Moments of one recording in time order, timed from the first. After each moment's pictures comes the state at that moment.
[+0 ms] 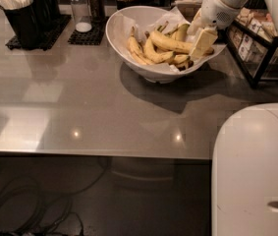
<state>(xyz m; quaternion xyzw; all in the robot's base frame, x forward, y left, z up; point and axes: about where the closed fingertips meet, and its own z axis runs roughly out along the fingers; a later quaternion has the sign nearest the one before) 0.709 -0.173 0.909 -0.66 0.72 0.03 0.22</state>
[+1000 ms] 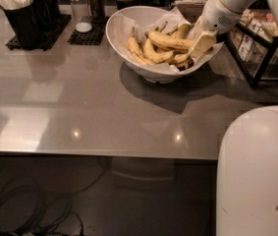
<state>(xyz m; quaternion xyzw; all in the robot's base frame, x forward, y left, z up) 0.700 -0.173 0.901 -0.66 0.72 0.05 0.22</state>
